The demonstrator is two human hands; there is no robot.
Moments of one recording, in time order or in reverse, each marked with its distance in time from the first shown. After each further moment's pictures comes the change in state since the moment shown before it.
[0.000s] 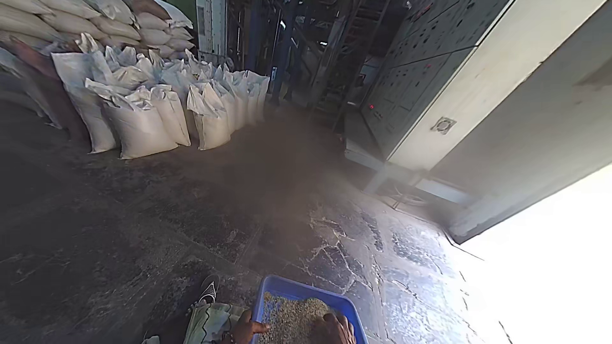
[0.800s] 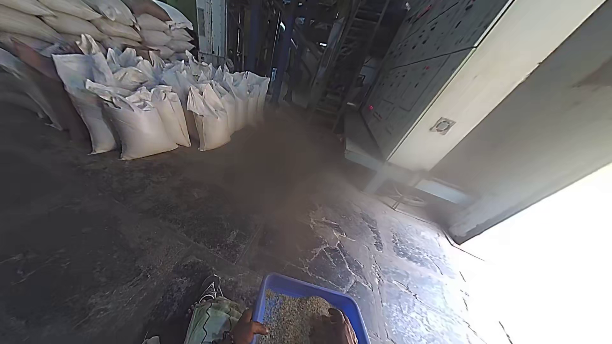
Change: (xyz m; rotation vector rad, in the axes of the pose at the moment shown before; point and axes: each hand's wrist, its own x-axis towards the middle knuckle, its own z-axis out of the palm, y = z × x) left_hand -0.008 0.004 0.003 -0.026 0.024 0.029; right_hand 0.003 0.010 0.003 0.270 0.143 -0.053
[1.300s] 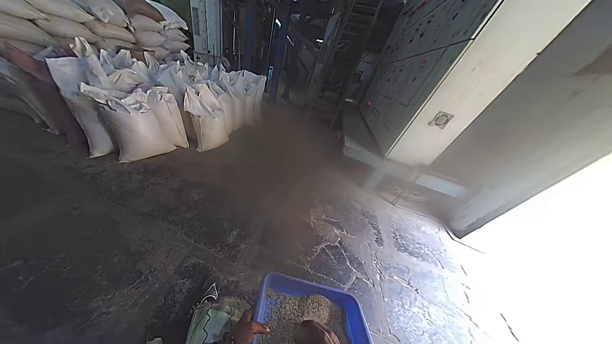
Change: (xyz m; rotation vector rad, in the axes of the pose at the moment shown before) left_hand -0.003 0.003 0.000 -0.005 0.012 0.018; right_hand -0.029 -0.023 0.008 -0.159 -0.344 -0.351
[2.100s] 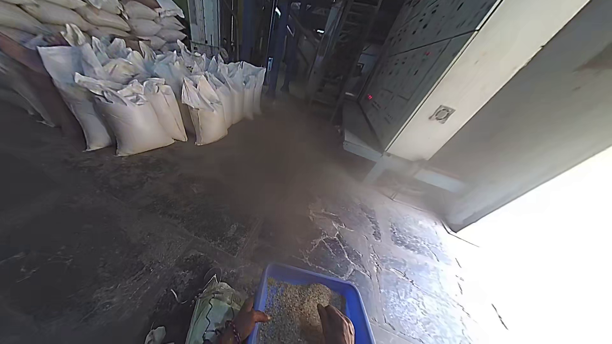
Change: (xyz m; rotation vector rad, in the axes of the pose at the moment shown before) left_hand -0.004 0.001 0.000 -0.004 -0.004 0.023; right_hand -0.004 0.014 0.009 -0.030 0.690 -0.046
